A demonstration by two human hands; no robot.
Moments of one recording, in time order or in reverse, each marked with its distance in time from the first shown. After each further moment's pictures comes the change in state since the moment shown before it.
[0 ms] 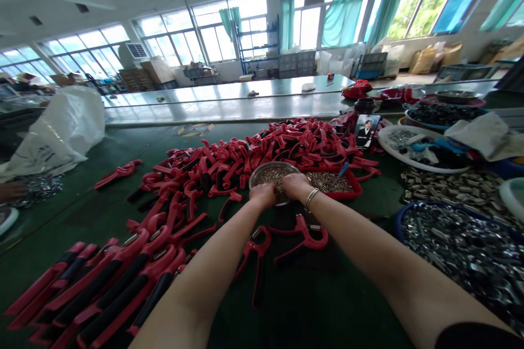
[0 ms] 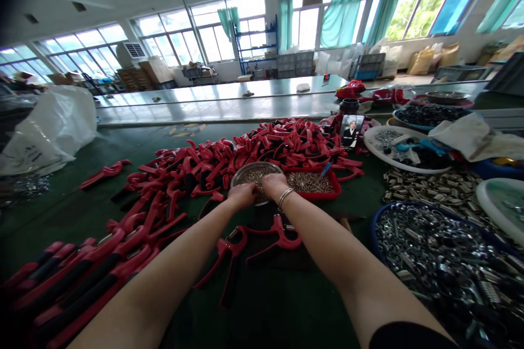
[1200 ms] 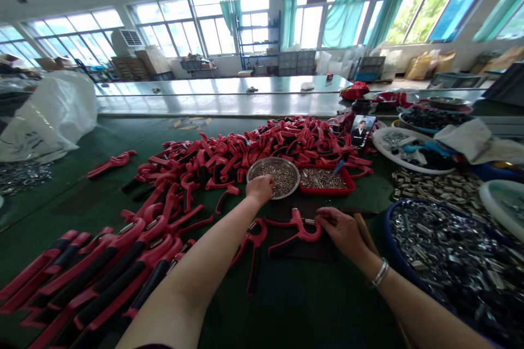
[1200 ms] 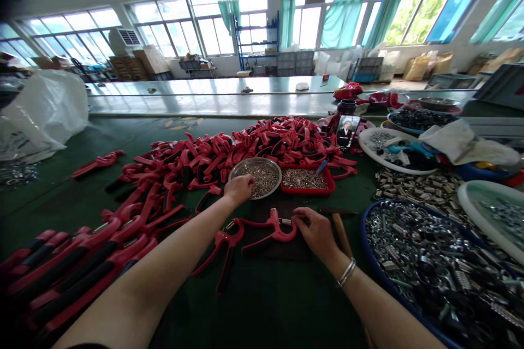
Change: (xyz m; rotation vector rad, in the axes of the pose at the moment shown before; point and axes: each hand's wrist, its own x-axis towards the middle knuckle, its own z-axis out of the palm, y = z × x) left_hand -0.008 0.003 0.005 -0.082 0.192 -0.031; right_hand -0.151 0.064 0.061 0.838 0.447 0.084
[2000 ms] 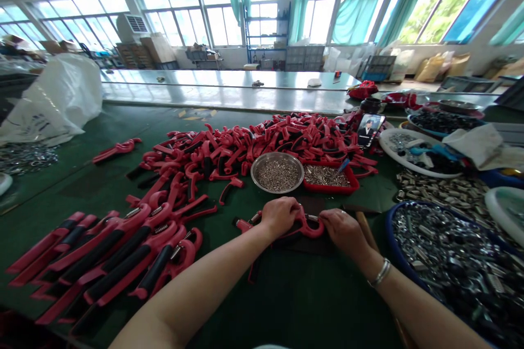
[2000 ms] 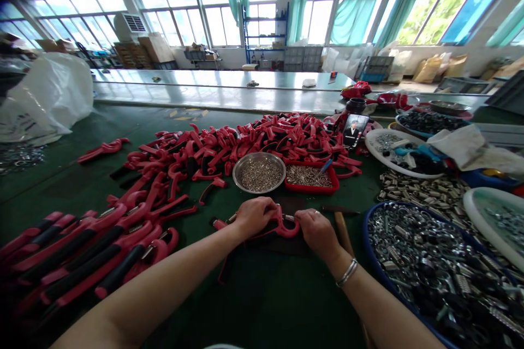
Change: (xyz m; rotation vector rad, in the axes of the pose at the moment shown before) left_hand -0.079 0.036 0.009 -0.252 -0.058 0.223; right_hand -0.006 -0.002 -0.003 -0.507 -0.006 -0.452
